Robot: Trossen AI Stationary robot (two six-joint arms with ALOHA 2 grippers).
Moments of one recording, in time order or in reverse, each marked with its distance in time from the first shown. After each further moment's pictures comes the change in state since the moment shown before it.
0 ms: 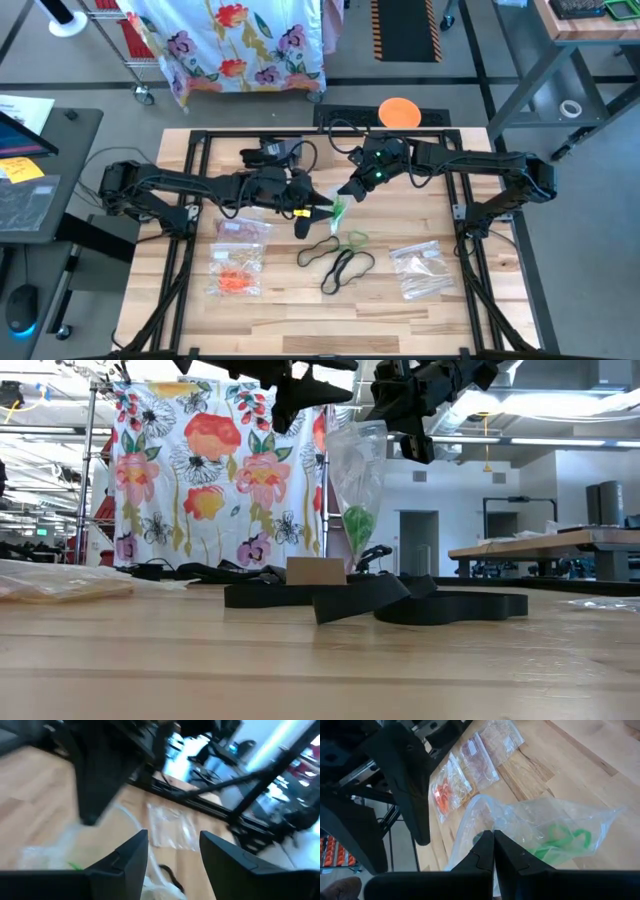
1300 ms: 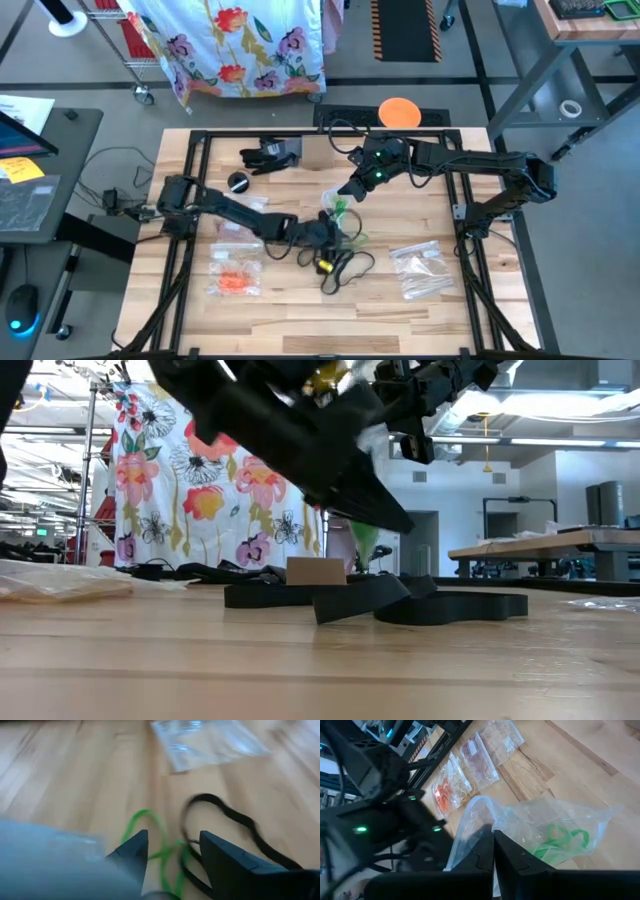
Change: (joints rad) left arm -0.180 0.485 0.082 0.126 -0.236 0.400; right arm 0.000 0.000 0.000 0.000 0.000 0.000
